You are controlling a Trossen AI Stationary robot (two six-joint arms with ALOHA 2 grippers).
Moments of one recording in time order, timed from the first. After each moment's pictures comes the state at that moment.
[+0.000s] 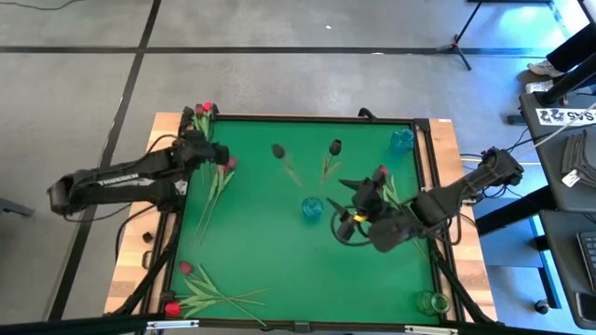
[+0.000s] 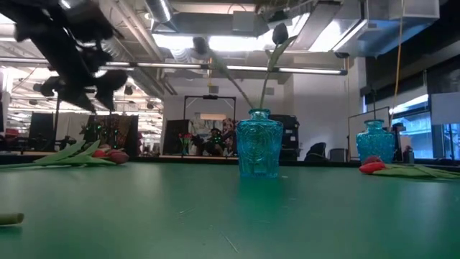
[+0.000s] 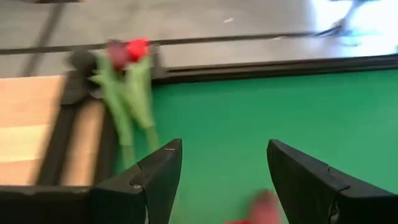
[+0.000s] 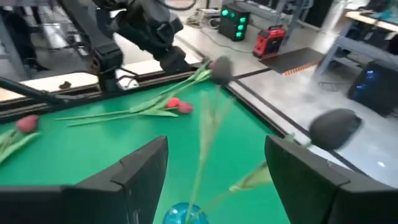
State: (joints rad) left arm 0.47 0.73 0.45 -0.60 -0.73 -0.74; right arm 0.53 1.45 1.41 -0.66 1.03 0.54
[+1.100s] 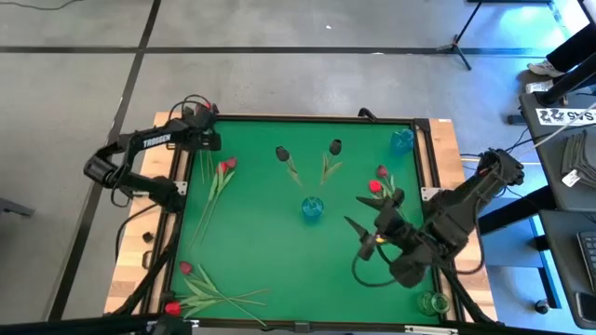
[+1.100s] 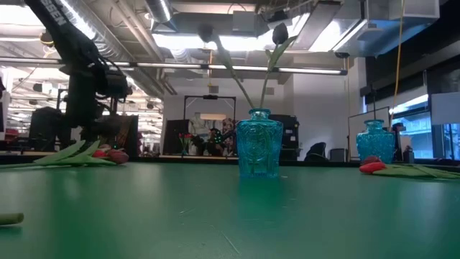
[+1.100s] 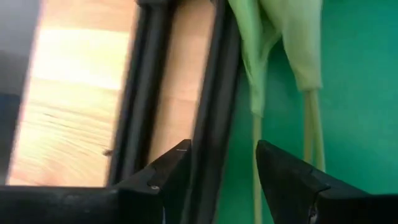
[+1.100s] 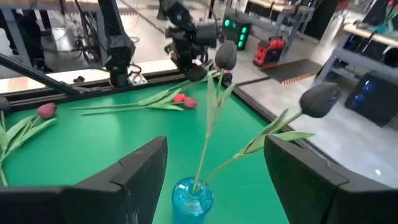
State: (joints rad) left arm 1.08 1.33 0.60 -0.62 -0.45 -0.58; right arm 0.75 1.45 1.41 -0.89 1.19 0.80
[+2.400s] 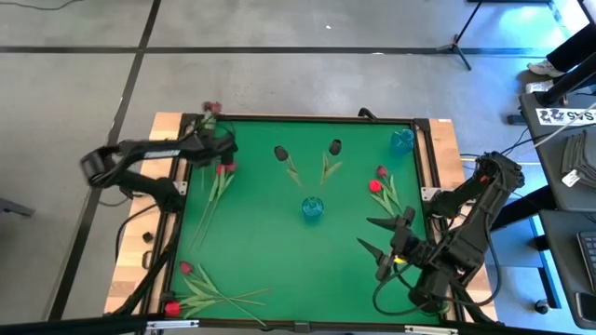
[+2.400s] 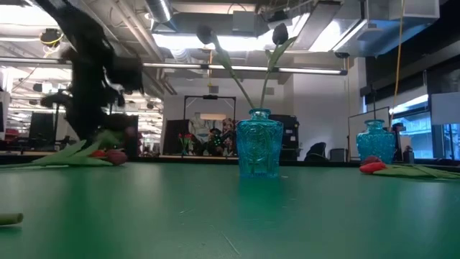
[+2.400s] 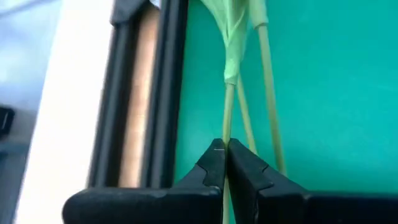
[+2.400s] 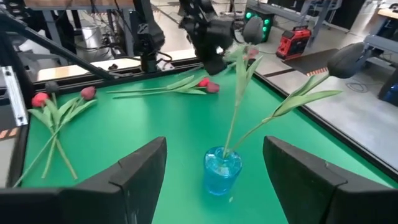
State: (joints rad) left arm 0.62 1.27 0.60 -0.80 -0.68 -0.90; right arm 0.92 1.49 1.41 -1.07 1.19 1.10
